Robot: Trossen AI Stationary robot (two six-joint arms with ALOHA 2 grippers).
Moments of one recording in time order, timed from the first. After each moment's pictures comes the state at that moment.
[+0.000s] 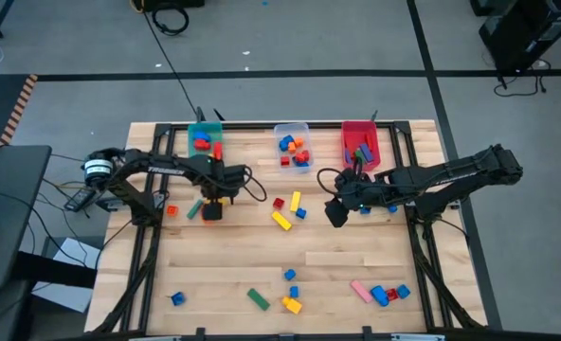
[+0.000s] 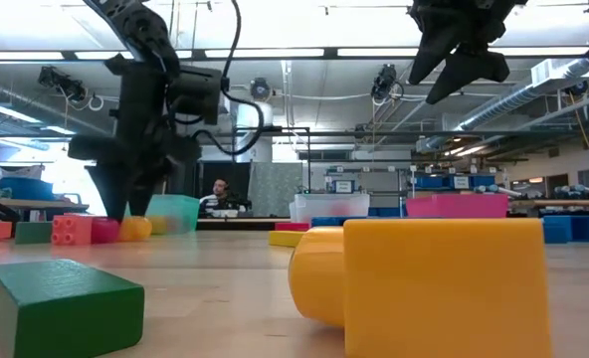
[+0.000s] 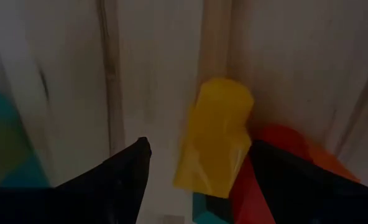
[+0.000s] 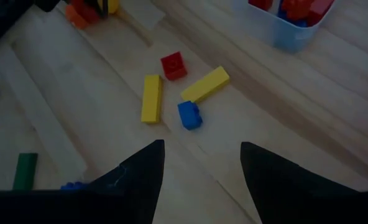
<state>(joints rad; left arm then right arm) 0.25 1.55 0.87 -0.91 -0.07 0.18 0.18 1.25 1.04 -0.77 0.31 0.94</state>
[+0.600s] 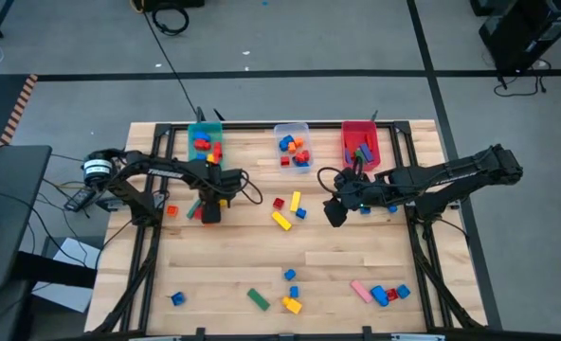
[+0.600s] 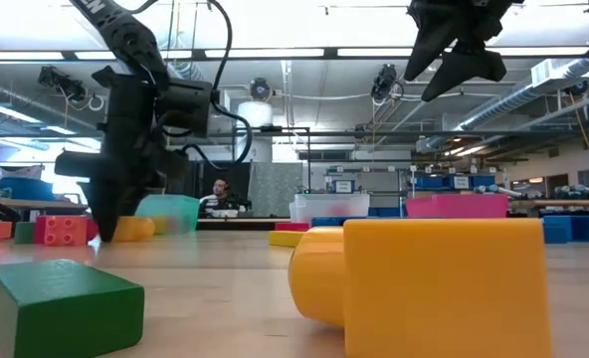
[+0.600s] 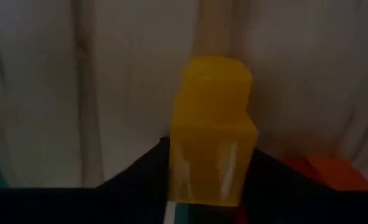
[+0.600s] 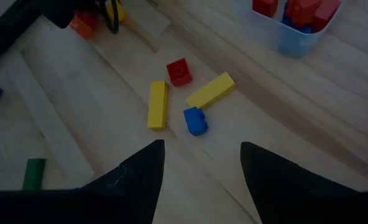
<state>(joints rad) 0.24 1.54 0.78 -0.81 -0.06 0.12 0.18 1.25 1.04 -0.74 0.32 0.94</state>
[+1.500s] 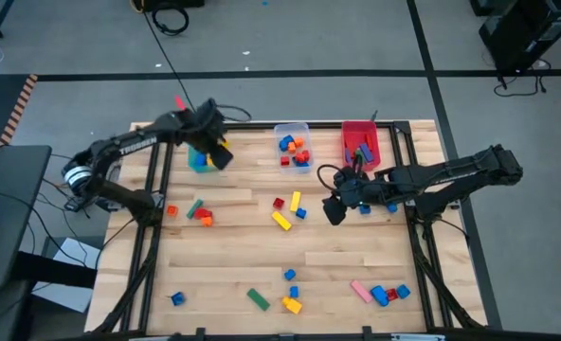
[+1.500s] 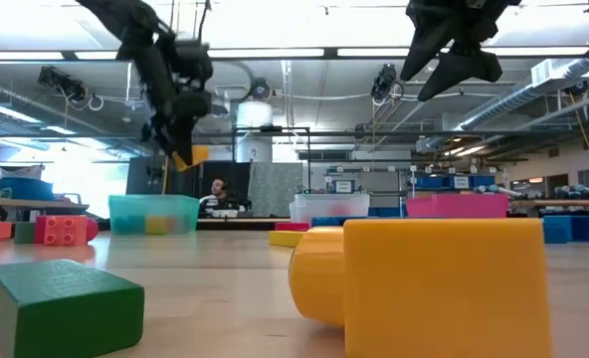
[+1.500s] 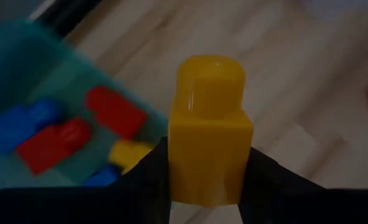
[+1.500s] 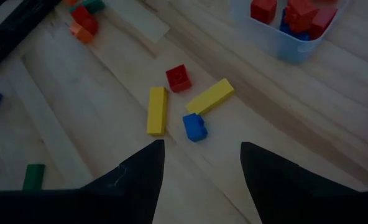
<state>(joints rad) 0.71 1.38 1.04 -0.81 0.05 -0.07 0.15 1.25 1.04 -0.73 0.32 0.92</state>
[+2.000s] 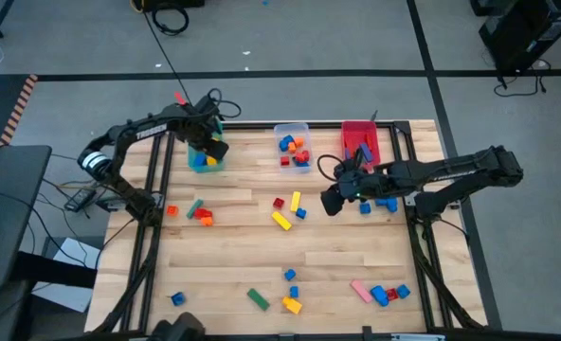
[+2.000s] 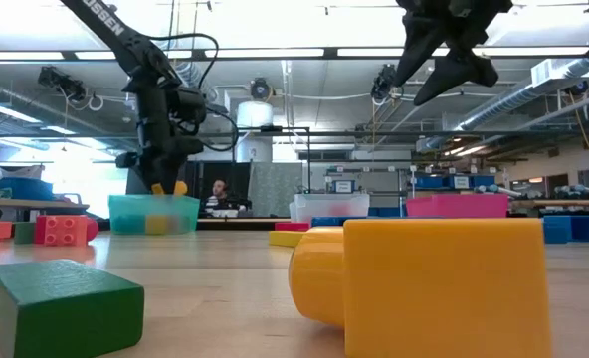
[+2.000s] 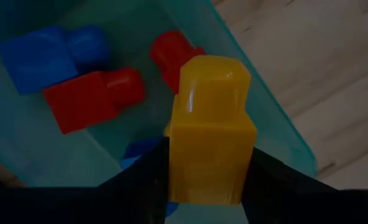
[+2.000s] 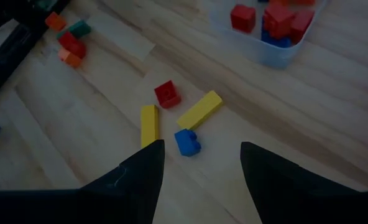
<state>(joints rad) 0.90 1.55 1.04 -0.85 0.05 -0.14 0.09 1.25 1.04 -0.72 0.32 0.98</state>
